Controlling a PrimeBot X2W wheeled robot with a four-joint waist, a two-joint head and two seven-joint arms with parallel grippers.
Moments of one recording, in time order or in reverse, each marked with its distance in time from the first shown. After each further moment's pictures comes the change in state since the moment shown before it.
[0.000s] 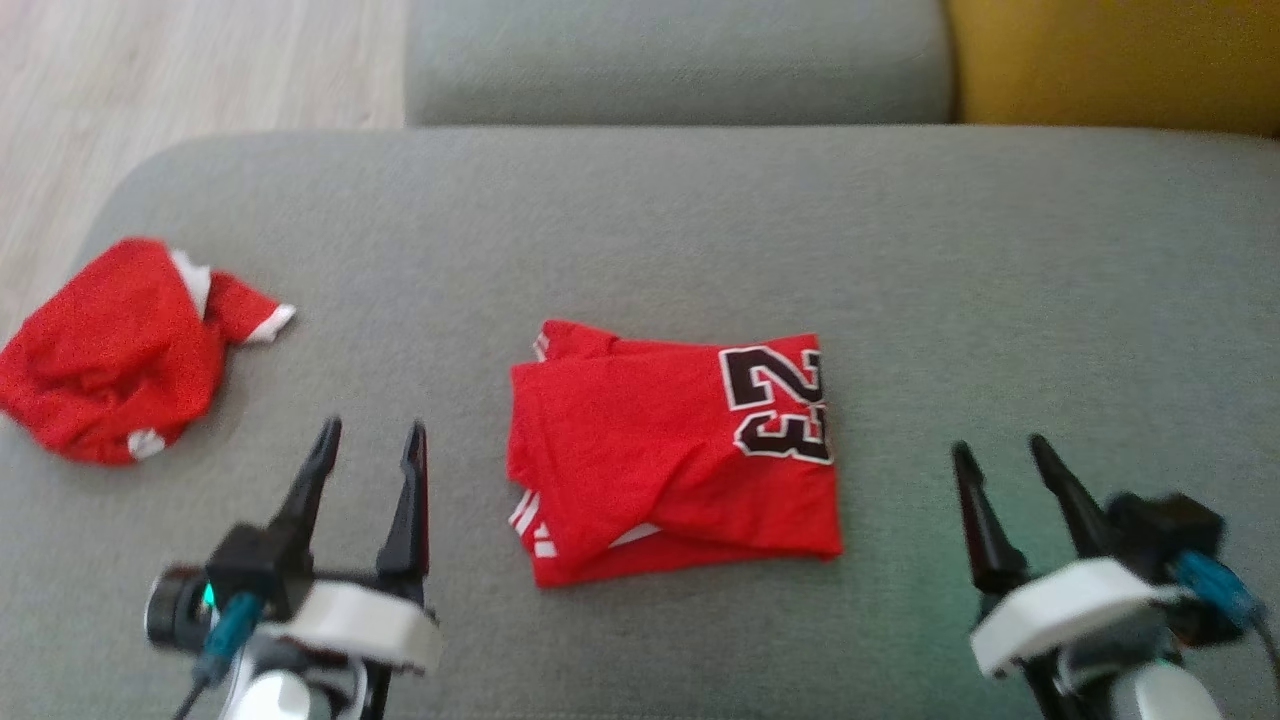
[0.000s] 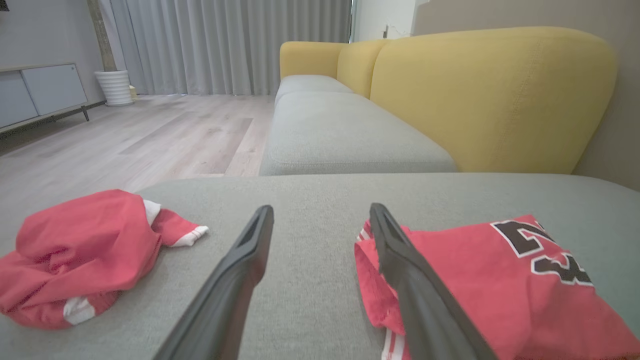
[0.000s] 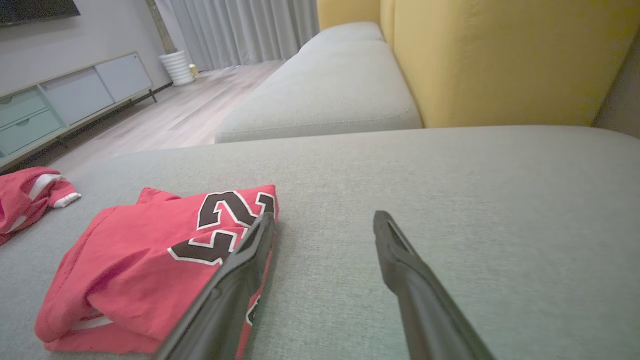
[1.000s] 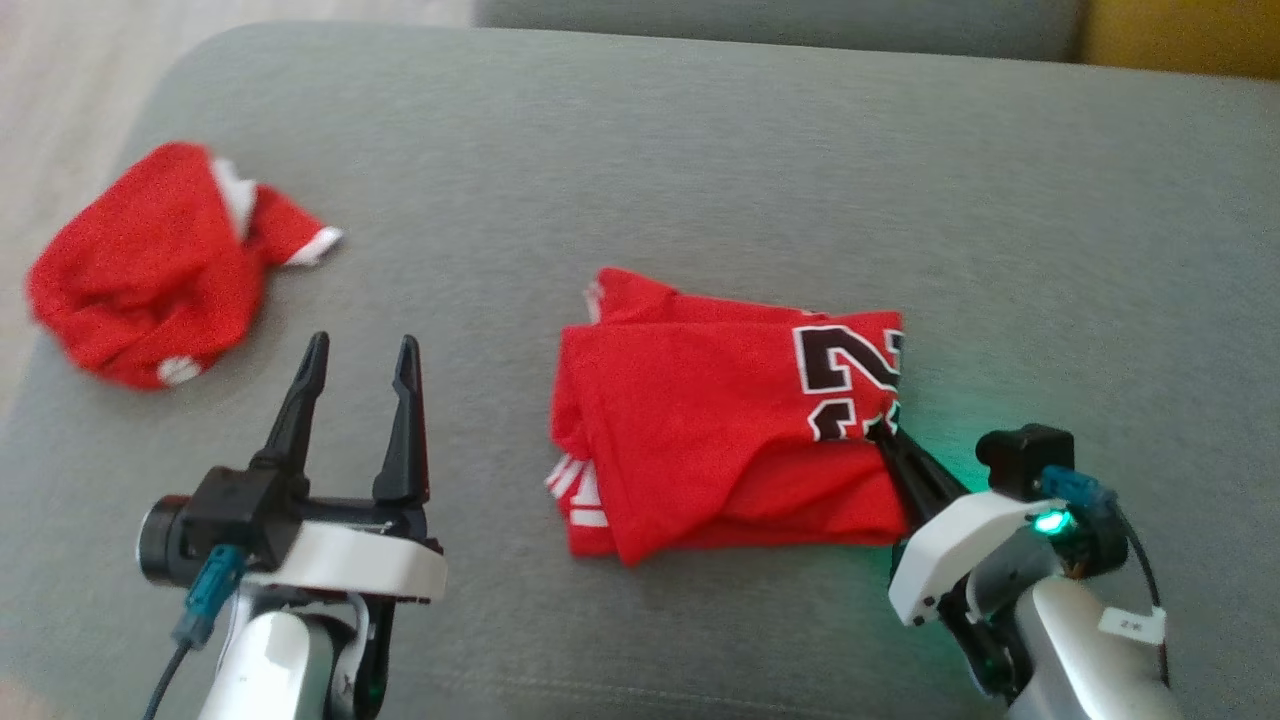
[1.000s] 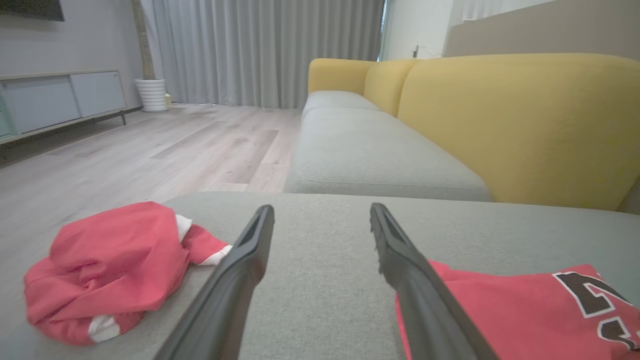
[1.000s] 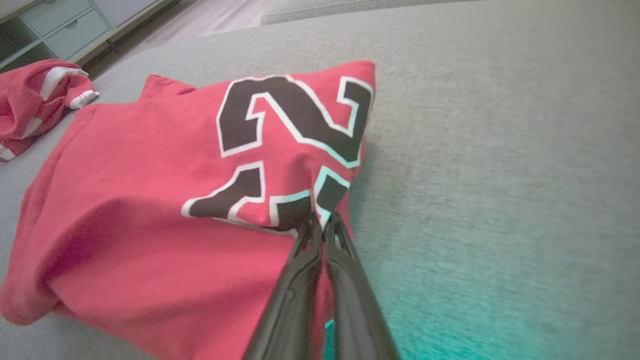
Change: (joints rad) left arm -0.122 -0.053 0.033 -0.025 0.016 -0.028 -0.037; right arm -0.306 -0.035 0.199 0.466 0.076 0.000 -0.012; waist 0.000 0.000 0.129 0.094
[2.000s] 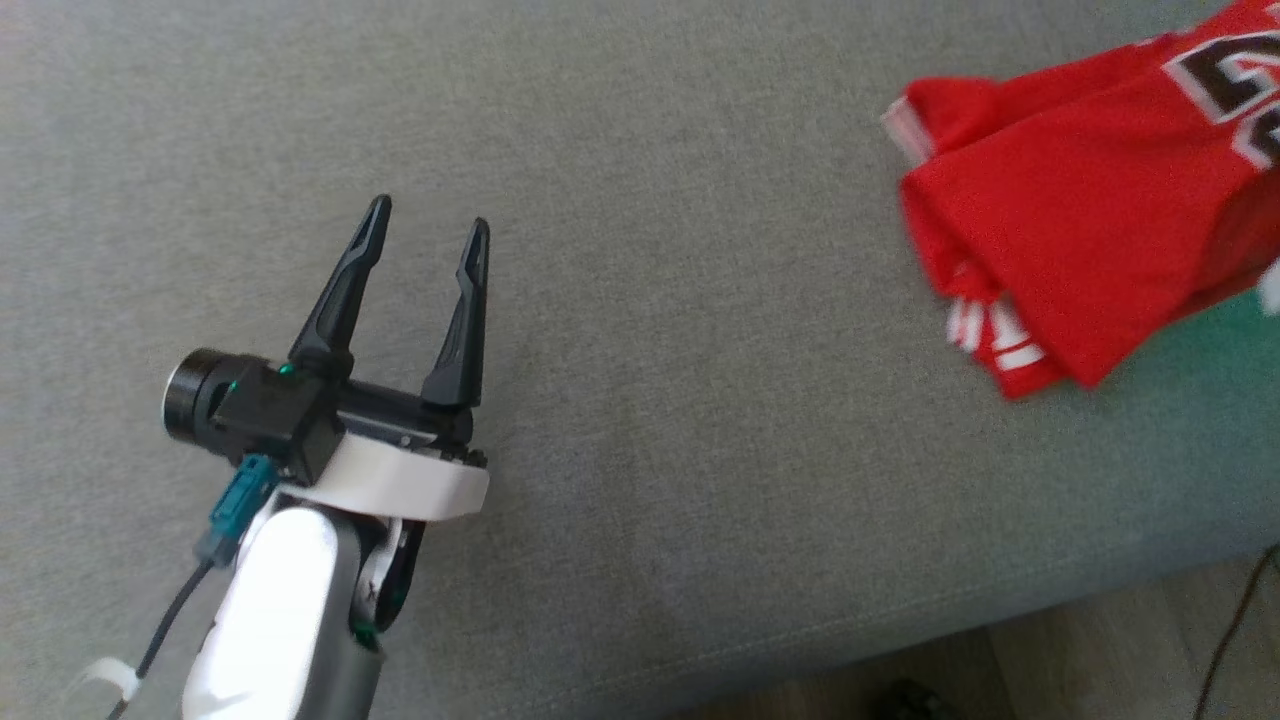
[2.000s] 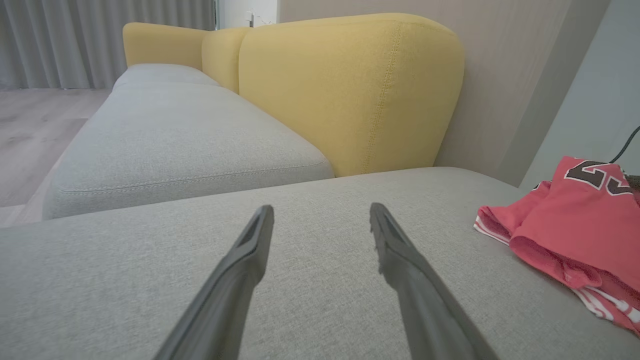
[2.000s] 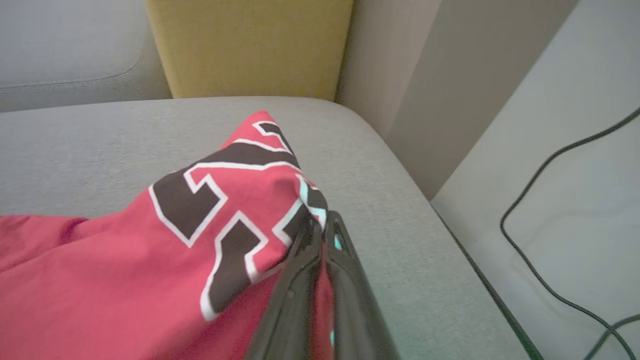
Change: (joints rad) left arm -0.177 -0.004 -0.064 -0.028 0.057 -0.082 -0.003; right arm -0.435 -0.334 -0.271 0.175 0.010 0.000 0.018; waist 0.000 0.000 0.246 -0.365
